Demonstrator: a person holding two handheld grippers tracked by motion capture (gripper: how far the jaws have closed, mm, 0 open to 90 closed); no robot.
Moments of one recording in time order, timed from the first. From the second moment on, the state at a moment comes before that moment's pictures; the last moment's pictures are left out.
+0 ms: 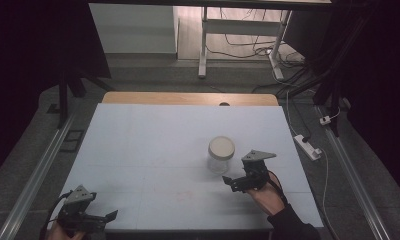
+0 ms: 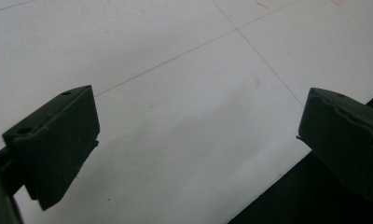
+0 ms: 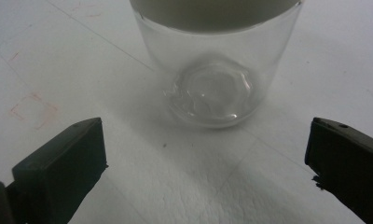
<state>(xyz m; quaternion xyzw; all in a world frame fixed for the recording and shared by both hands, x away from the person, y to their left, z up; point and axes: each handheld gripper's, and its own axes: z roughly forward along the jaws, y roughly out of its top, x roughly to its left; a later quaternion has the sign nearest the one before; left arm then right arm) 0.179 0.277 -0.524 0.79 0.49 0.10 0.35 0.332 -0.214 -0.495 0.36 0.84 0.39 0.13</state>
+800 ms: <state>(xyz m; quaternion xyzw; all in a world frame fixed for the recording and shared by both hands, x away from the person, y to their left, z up) 0.179 0.276 -0.525 0.80 0.48 0.10 0.35 0.368 -0.183 -0.499 0.34 0.84 0.40 0.14</state>
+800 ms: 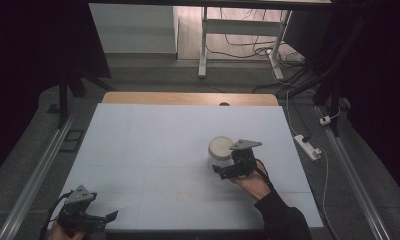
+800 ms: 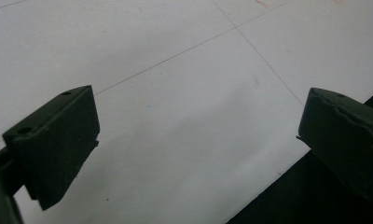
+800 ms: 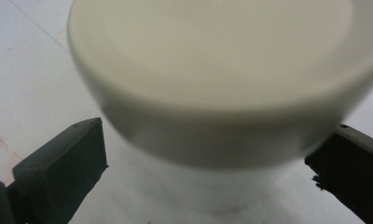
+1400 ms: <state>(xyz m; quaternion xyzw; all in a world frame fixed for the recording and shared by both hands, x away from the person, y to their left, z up) 0.179 0.276 -0.525 0.80 0.48 0.10 0.35 0.377 -0.177 -0.498 0.32 0.84 0.40 0.15</state>
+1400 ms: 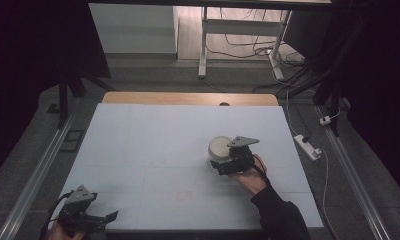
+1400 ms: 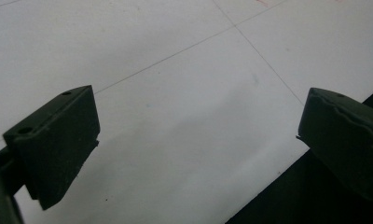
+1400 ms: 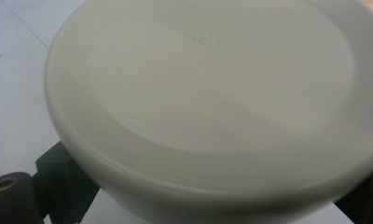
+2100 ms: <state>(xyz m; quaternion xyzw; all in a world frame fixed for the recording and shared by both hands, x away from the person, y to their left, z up) 0.179 0.275 -0.525 0.80 0.48 0.10 0.35 0.371 -0.173 -0.494 0.31 0.85 0.41 0.16</state>
